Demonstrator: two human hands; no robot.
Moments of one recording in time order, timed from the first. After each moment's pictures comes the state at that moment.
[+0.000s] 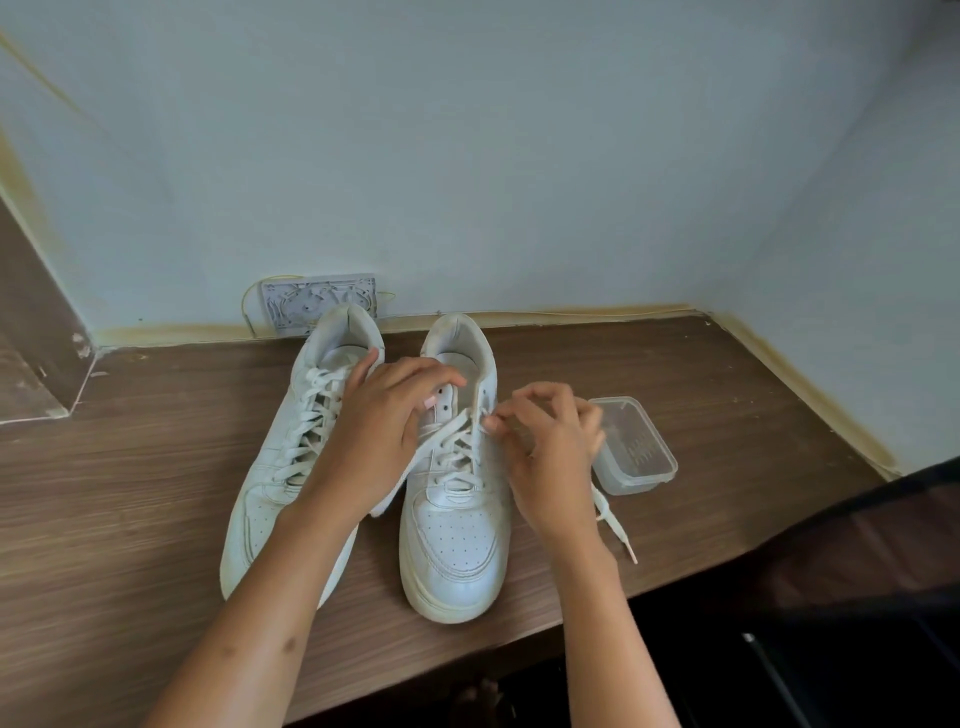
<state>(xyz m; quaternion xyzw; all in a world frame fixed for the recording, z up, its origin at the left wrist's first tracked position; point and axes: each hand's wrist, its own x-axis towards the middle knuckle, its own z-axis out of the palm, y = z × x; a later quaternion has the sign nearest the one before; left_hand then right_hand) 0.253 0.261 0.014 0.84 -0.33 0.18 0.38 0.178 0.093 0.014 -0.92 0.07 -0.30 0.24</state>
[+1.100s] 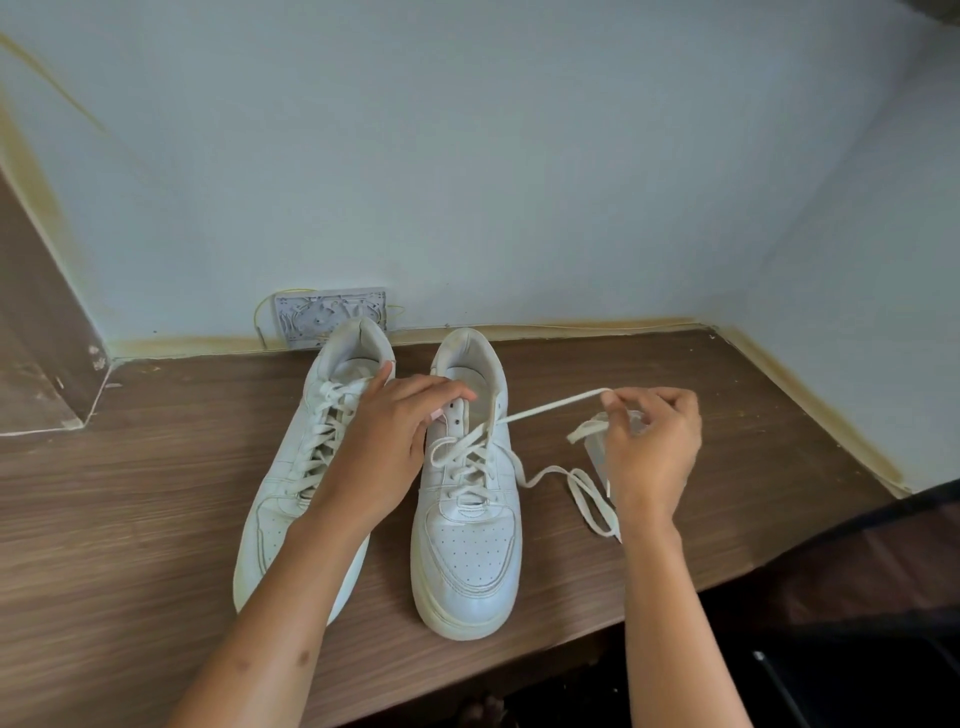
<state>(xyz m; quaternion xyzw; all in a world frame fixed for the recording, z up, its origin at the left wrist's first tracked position) 0.256 0.264 0.011 0.84 -0.34 0.16 0.40 0.192 0.028 0.026 -0.83 0.26 -0.40 0.30</state>
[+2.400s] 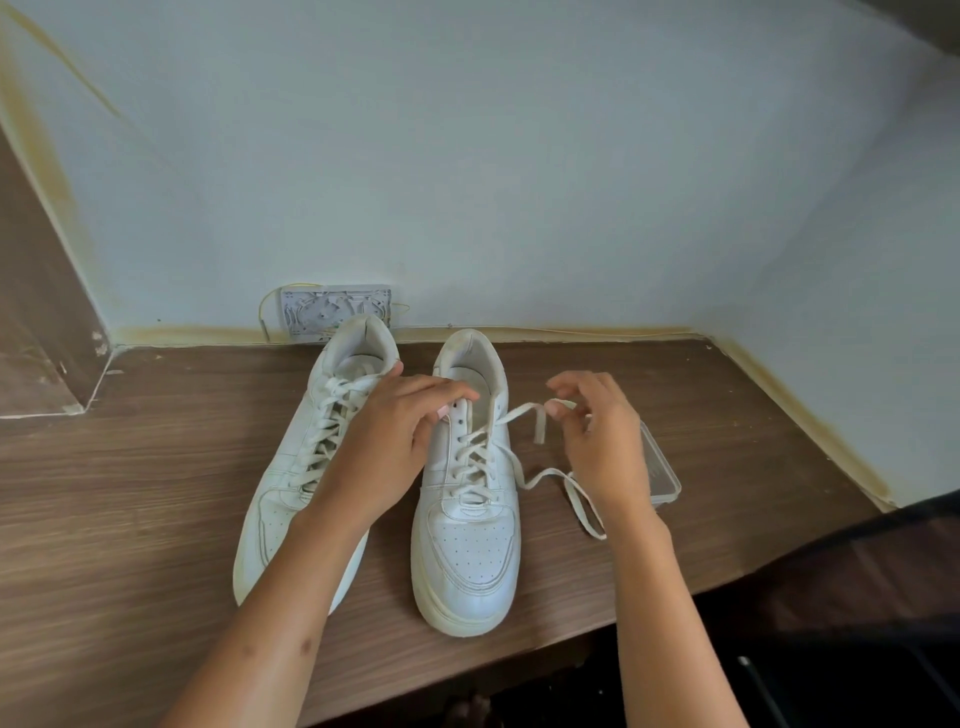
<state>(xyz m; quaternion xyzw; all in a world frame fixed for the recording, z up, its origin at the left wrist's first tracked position) 0.258 0.265 0.008 0.82 -0.33 0.15 0.44 0.197 0.051 0.044 -0.91 0.06 -0.25 0.31</state>
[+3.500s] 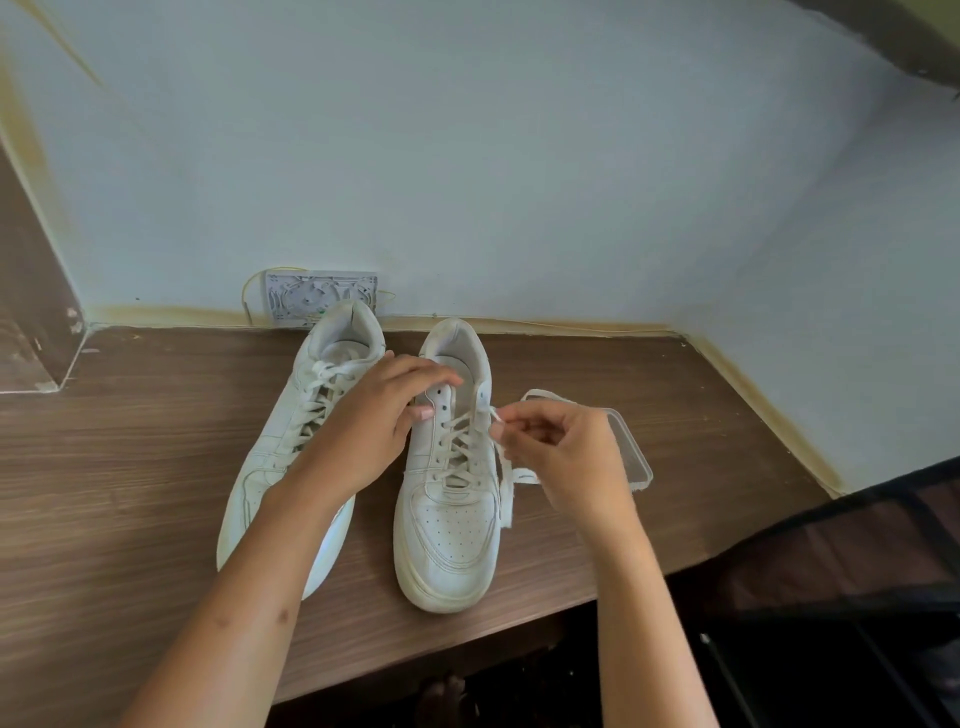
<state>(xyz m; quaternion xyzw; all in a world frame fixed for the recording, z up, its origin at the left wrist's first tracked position) 0.255 0.271 0.021 0.83 -0.35 0.09 0.44 0.148 0.097 0.089 -0.84 0.12 -0.10 0.52</state>
